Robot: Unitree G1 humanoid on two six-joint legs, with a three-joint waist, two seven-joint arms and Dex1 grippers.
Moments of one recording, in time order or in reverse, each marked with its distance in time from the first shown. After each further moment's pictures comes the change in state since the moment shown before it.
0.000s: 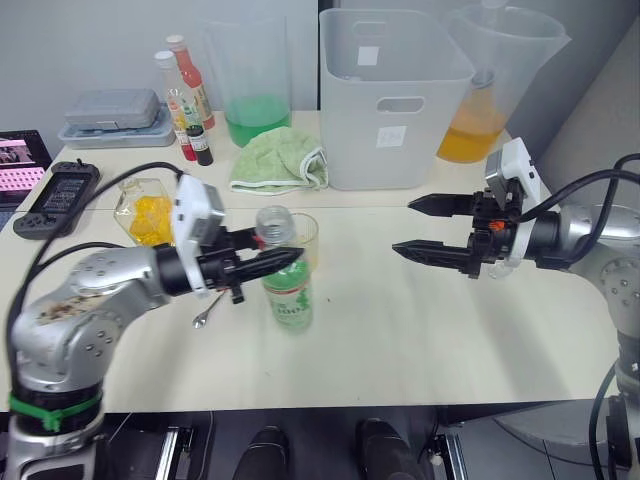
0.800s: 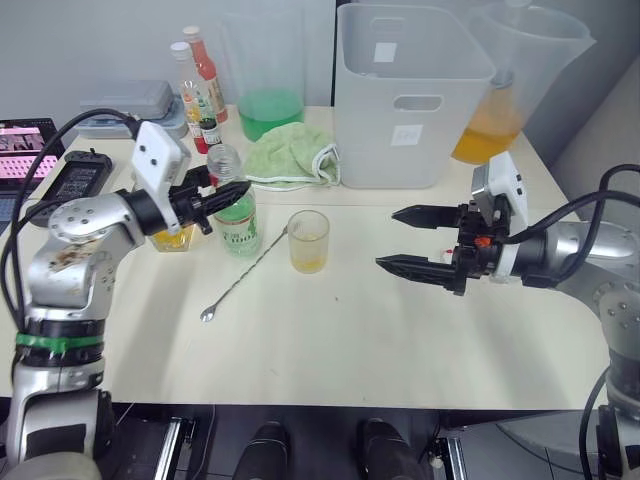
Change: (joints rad) left arm -0.350 -0.051 -0.201 0.610 0.469 -0.491 -0.019; right arm 0.115 0.034 -0.064 -0.172 0.081 0.075 -0.189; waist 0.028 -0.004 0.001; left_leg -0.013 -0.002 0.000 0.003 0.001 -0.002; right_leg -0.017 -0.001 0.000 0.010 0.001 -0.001
